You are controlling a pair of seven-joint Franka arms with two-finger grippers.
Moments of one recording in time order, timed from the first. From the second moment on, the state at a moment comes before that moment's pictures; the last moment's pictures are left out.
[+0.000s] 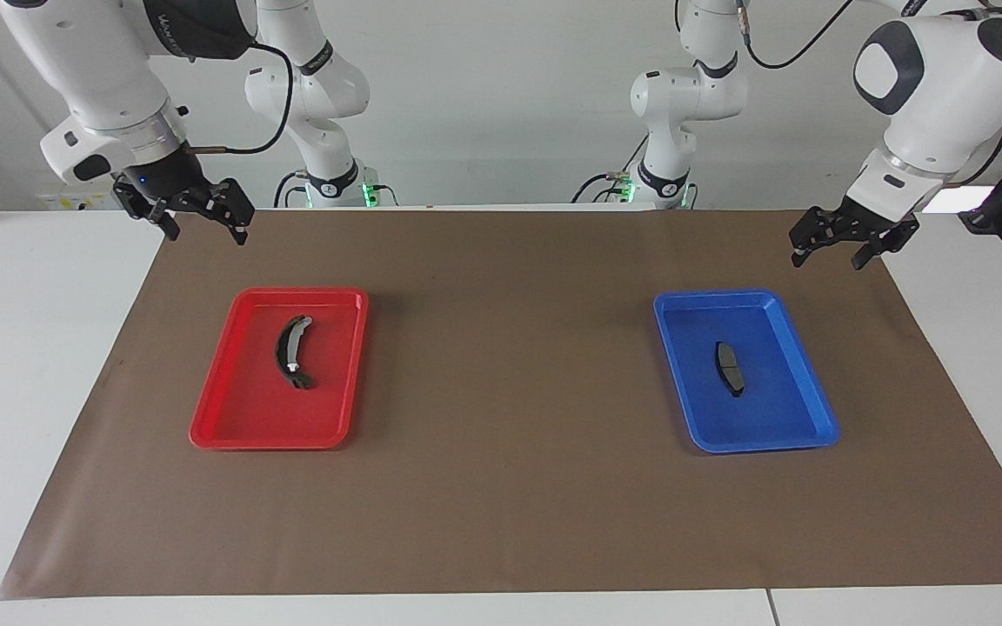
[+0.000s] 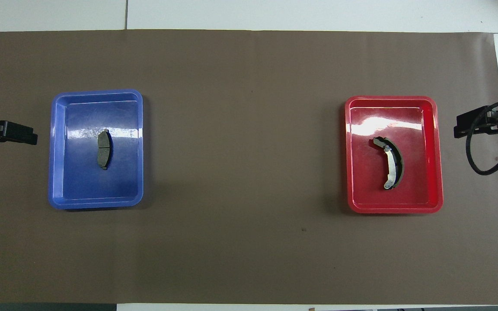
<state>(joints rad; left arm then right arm) -0.06 -0.04 0.06 -1.80 -0.01 1.77 0.15 0.02 -0.02 -0.04 -1.59 -0.02 1.52 0.08</state>
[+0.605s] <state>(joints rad) -0.13 0.07 0.05 -2.21 -0.01 2.32 0.10 0.02 -0.02 -0.04 -1.59 -0.02 1.52 0.08</state>
